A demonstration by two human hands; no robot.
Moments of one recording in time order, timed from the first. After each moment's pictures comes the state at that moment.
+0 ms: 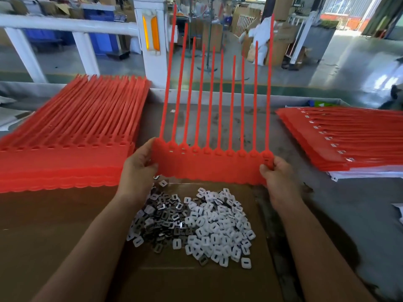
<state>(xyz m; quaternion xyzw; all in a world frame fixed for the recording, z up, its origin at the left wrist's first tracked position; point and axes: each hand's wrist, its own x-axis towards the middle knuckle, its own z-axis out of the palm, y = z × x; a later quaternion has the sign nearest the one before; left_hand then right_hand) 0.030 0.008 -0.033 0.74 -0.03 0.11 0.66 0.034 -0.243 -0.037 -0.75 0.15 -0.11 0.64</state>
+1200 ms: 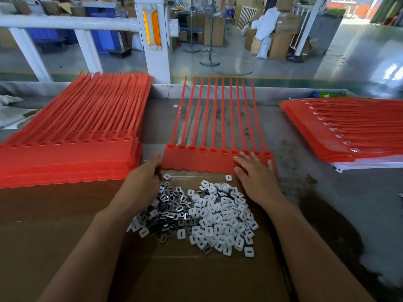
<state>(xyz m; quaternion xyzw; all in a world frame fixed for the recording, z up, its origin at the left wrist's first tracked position) 0.010 0.017 -0.035 0.94 0.02 0.02 0.34 0.035 -0.227 -0.060 -0.98 -0.04 -0.04 0.20</state>
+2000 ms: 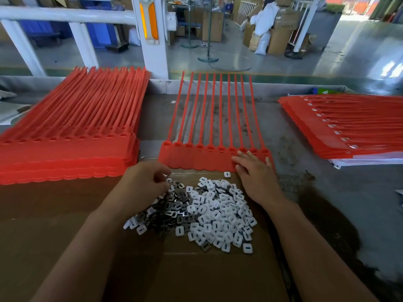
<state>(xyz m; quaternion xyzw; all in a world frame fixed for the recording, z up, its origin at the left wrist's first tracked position) -0.002 0.021 -0.026 0.94 -0.06 0.01 0.33 0.028 -0.226 -0.056 -0.97 -0.05 -0.06 0.22</state>
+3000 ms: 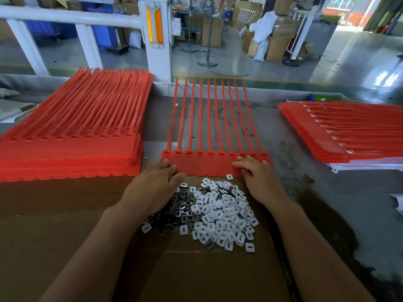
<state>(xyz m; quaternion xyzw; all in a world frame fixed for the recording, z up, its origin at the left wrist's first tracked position) 0.009 0.011 -0.044 0.98 -0.09 0.00 0.19 0.024 -0.227 -0.049 -0.96 -0.07 -0.08 0.24</state>
